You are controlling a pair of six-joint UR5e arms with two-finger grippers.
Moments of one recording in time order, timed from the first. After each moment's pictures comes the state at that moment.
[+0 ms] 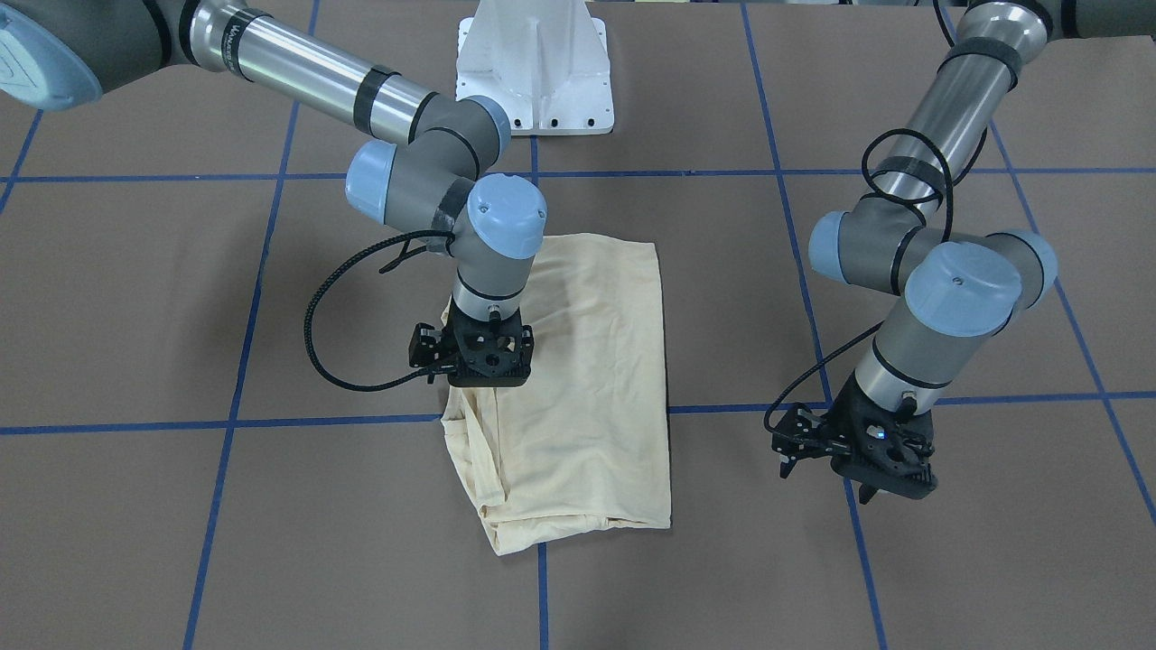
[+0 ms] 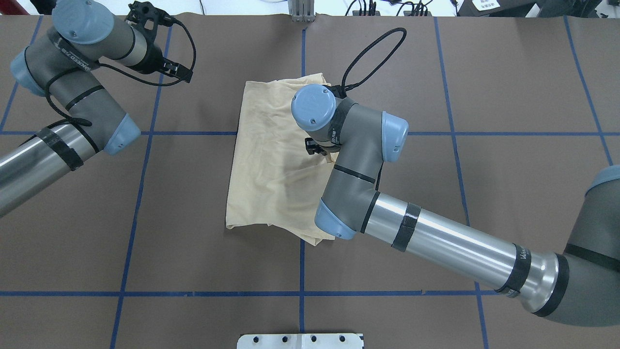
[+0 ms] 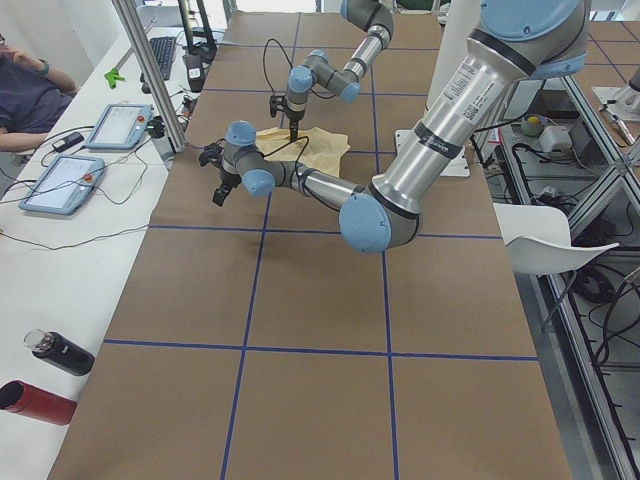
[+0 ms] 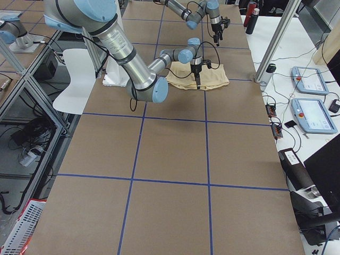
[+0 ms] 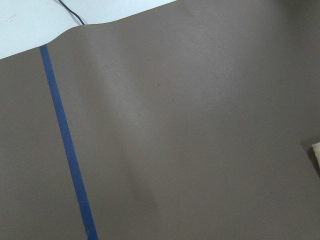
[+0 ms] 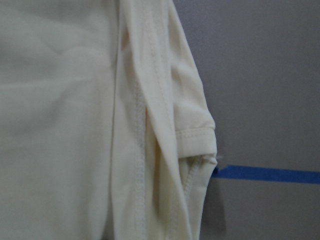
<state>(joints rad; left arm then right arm) -0.94 -2.21 -1.19 -2.23 -1.95 -0.60 0.55 -0.67 1.24 -1.62 1.66 1.01</state>
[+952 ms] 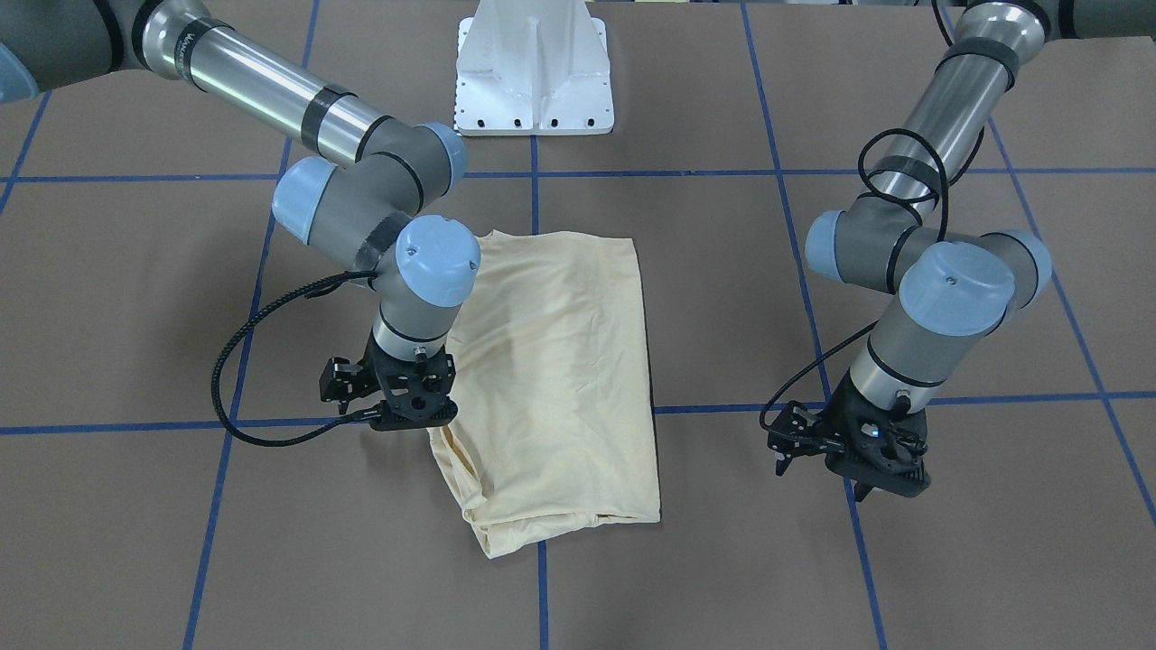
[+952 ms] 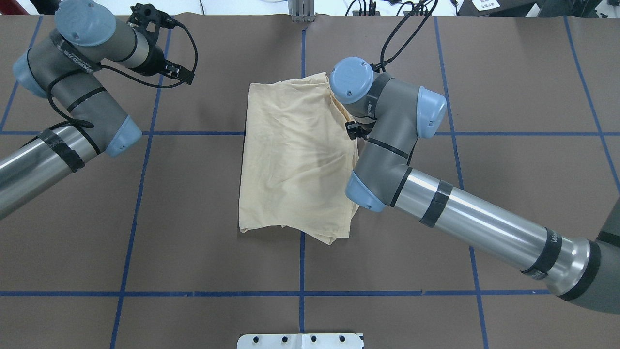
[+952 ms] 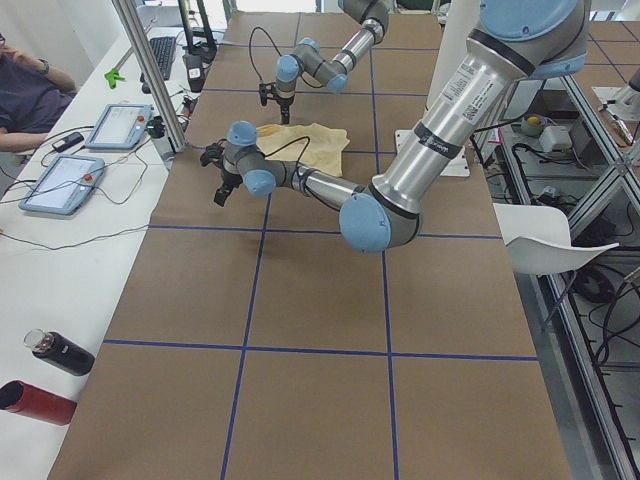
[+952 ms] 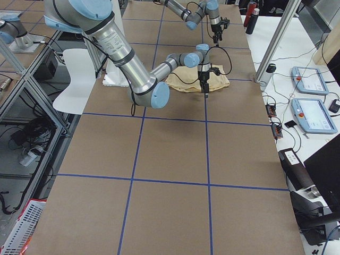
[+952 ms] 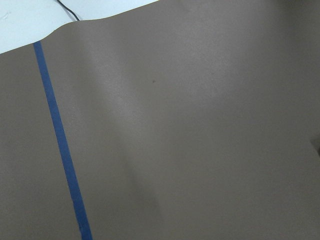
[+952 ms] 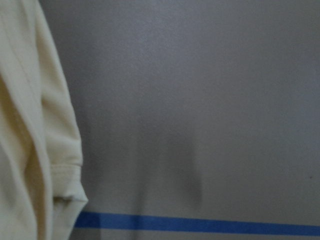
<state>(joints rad) -0.93 -2.21 -1.19 -2.23 -1.95 -0.61 0.66 -0.78 1.31 -1.70 1.66 0.79</state>
